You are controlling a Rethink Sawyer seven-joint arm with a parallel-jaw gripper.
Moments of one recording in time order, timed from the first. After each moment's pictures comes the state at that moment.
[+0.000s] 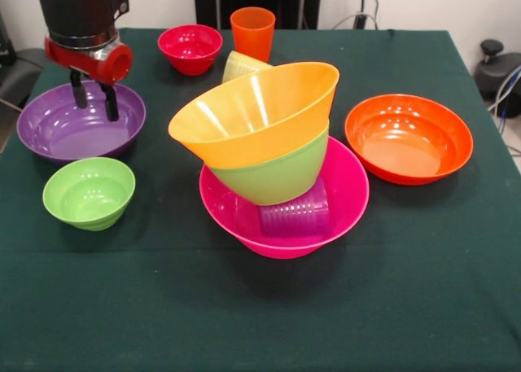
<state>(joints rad) -0.78 -0.53 0.26 1.57 -0.49 0.53 2.06</state>
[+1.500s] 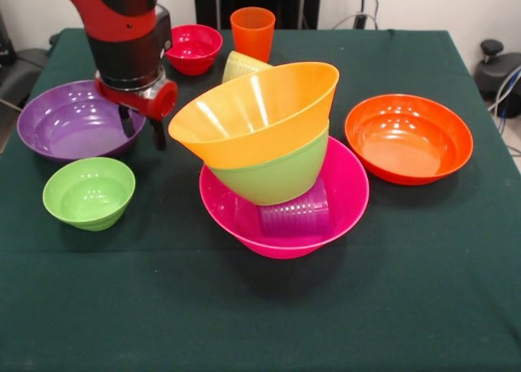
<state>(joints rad) -0.70 -0.39 0.23 1.50 -0.42 0.53 2.06</state>
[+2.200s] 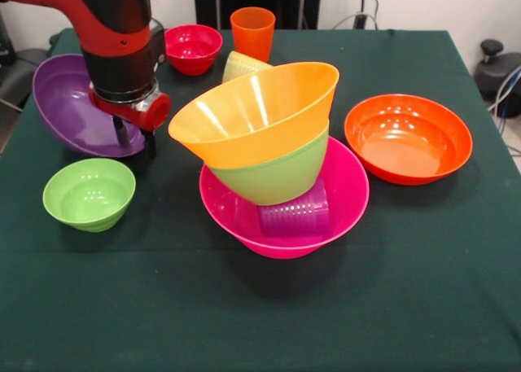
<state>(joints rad) -0.68 -0.36 0.20 1.45 -0.41 0.53 2.06</state>
